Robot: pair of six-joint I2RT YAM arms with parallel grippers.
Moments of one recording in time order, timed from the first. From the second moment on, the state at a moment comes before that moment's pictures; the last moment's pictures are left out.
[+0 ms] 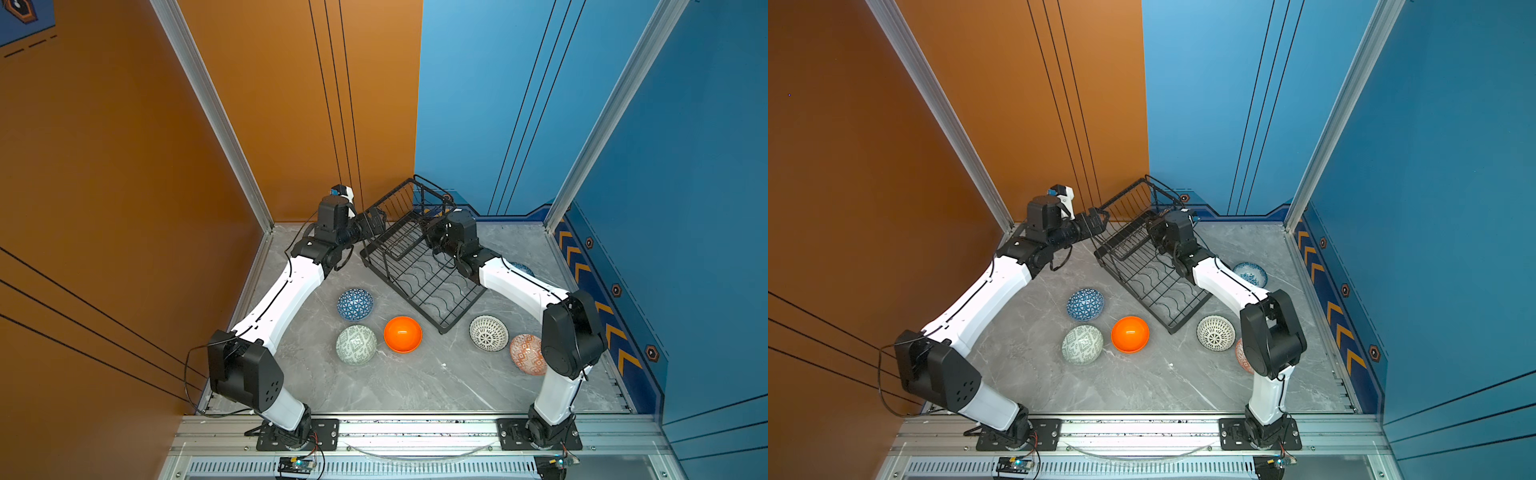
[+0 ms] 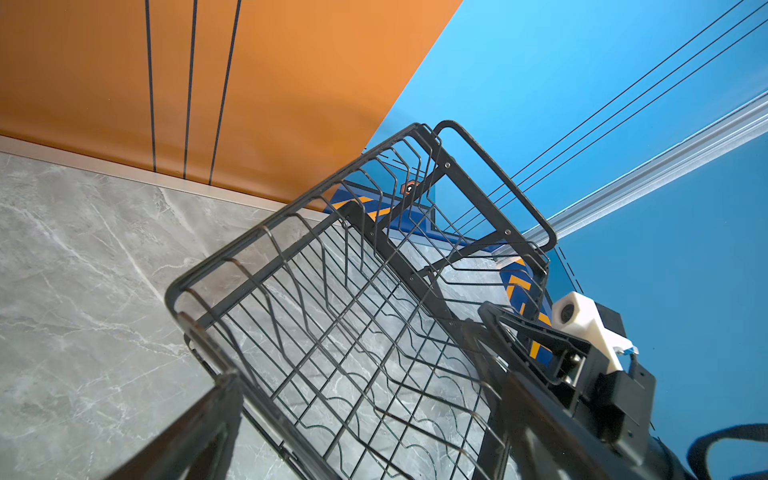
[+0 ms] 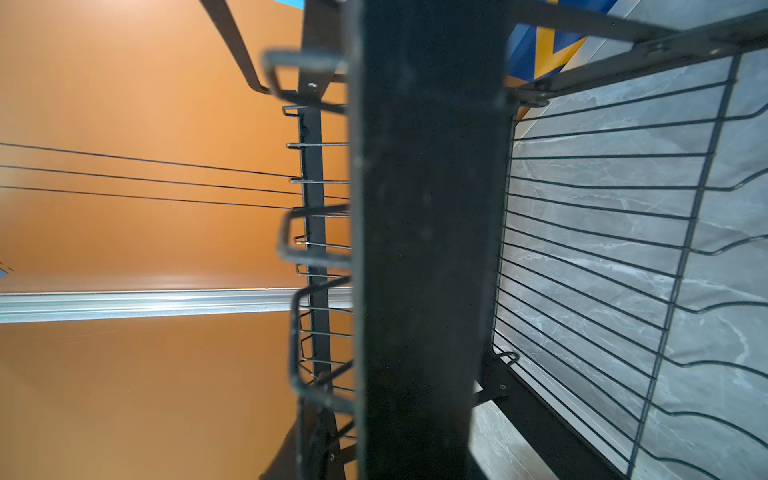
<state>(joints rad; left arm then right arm) -0.33 1.57 1.50 -0.32 0.11 -0.59 0.50 1.83 1.43 0.13 -0.02 1.37</state>
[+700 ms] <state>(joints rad) -0.35 1.58 1.49 -0.32 0.11 -0.58 0.46 1.81 1.35 0.17 -0.03 1.49</state>
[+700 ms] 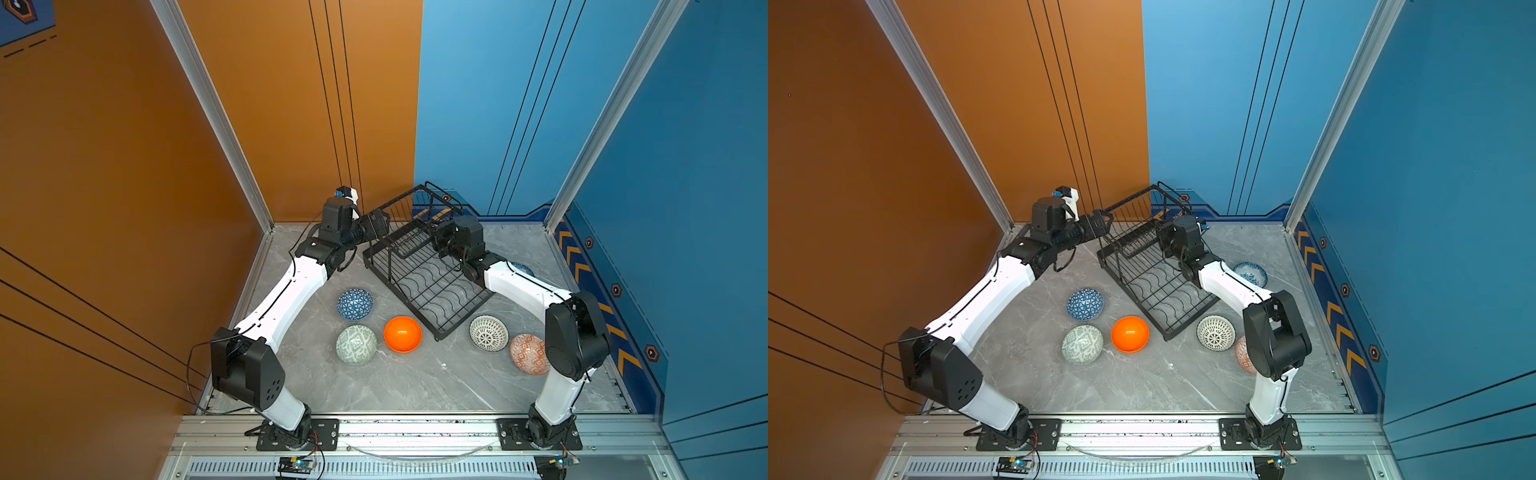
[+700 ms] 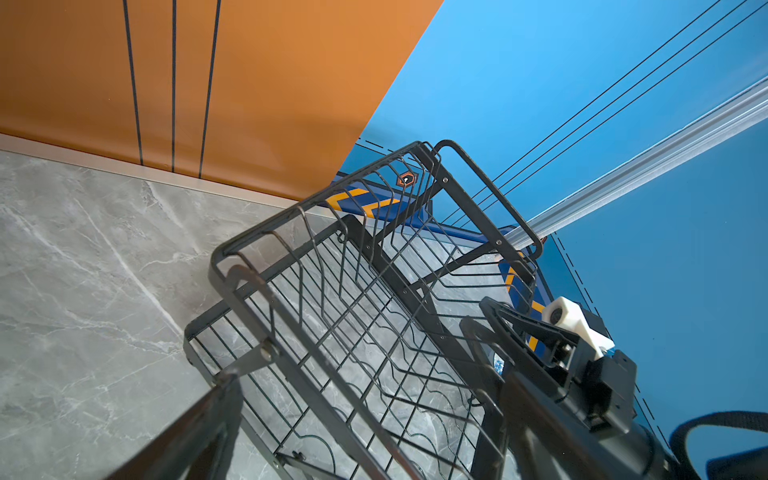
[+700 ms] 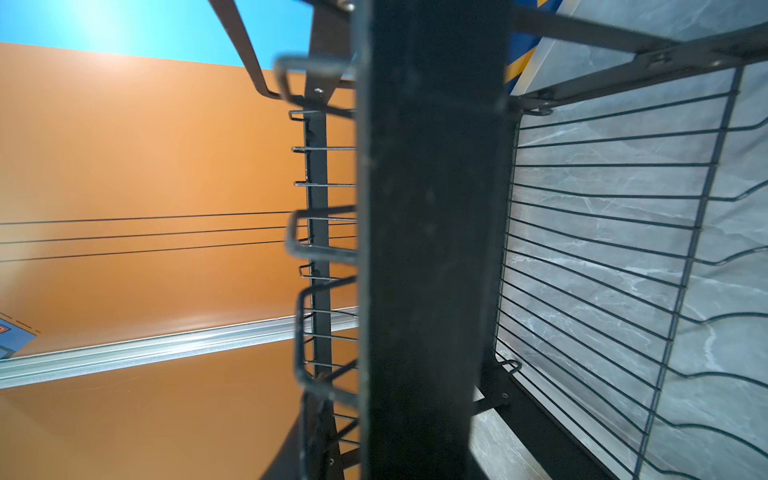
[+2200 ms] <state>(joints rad) -0.71 1.35 1.25 -0.25 0.02 -0.55 -0.08 1.21 0.88 -0.42 0.01 0.78</state>
